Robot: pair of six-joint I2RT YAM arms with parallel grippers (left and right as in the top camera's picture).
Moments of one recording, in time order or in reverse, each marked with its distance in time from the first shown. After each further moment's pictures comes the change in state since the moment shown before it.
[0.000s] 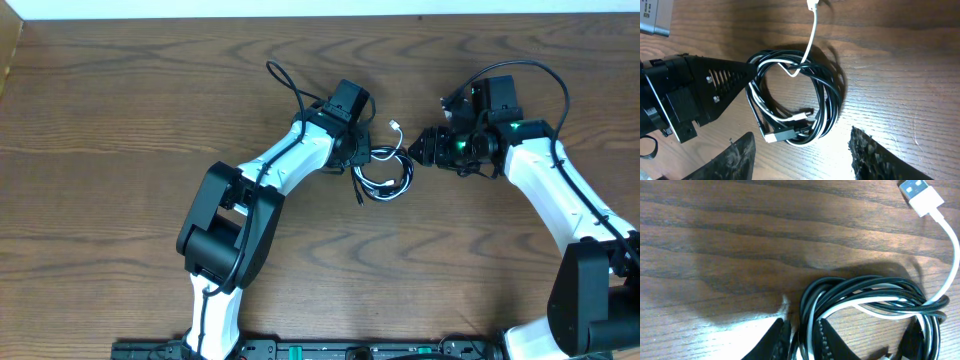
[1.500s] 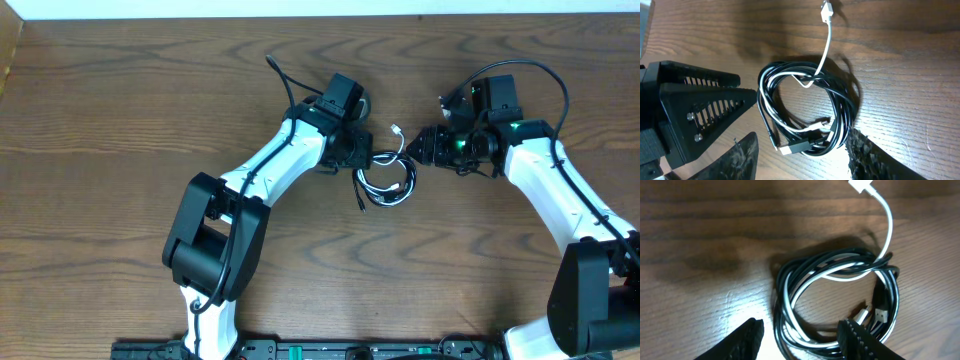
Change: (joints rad) left arm 0.012 -0.079 -0.001 -0.081 0.124 0.162; right arm 0.000 0.000 0.000 0.016 -0.037 0.003
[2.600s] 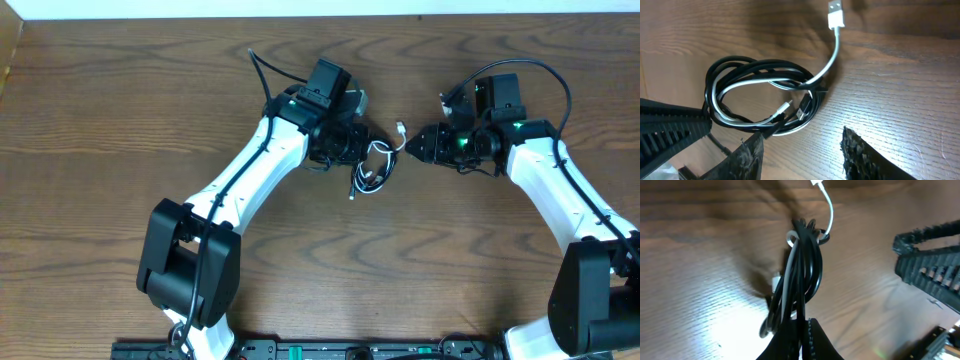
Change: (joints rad) left arm 0.031 -0.138 0.025 -0.137 0.141 0.038; right arm -0.013 0.000 0.000 0.021 -0.062 0.004
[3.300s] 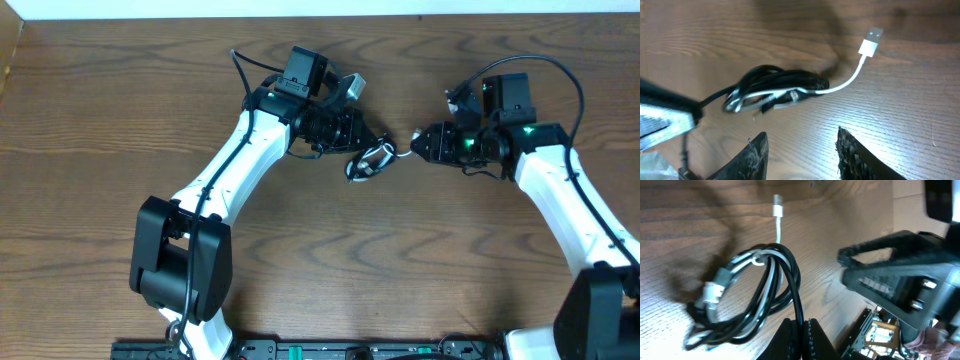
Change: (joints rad) left arm 0.088 0.000 0.001 0.100 0.359 -0.018; right arm 0.000 -0.073 0.000 -0.036 0.022 -0.005
